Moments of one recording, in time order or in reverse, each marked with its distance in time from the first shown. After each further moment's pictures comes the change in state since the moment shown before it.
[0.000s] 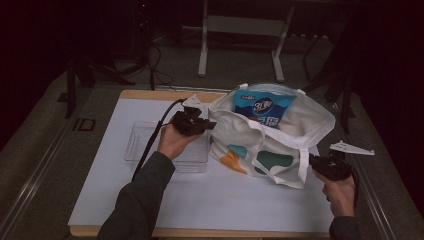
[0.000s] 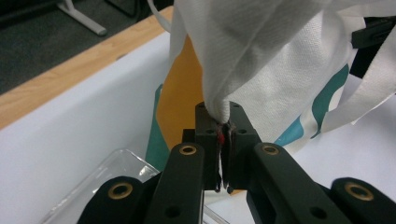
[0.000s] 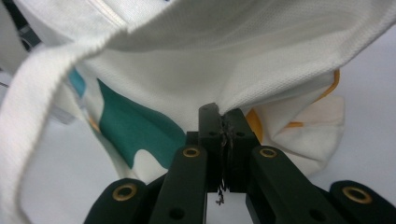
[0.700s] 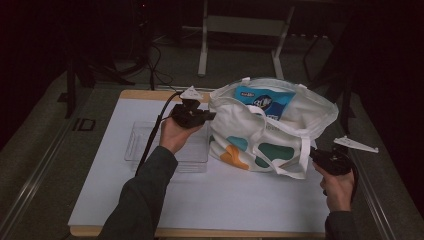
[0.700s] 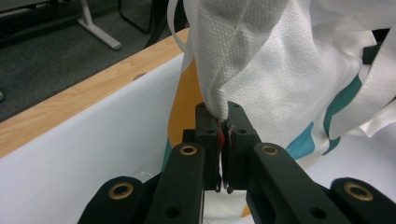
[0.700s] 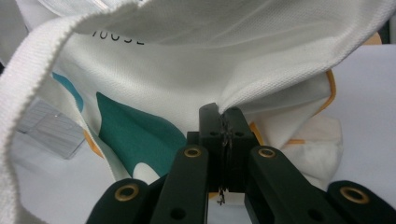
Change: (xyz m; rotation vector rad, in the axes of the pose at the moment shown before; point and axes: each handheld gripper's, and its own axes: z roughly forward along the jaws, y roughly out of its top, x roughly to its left) left arm 0.008 0.016 -0.009 -0.077 0.043 -0.024; right arm 0.001 0.013 -0.001 -0.094 -0.013 0.064
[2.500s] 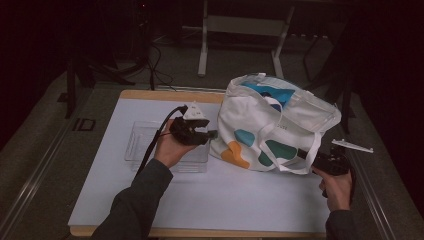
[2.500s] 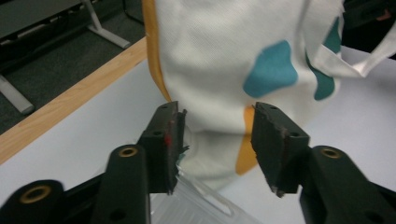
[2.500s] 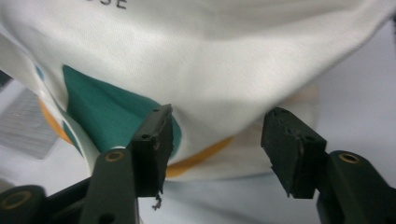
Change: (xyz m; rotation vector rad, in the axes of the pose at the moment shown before) left arm -0.030 -0.021 -0.008 0.053 0.064 0.141; right arm -0.026 -0.016 0.016 0.079 -0.048 0.122
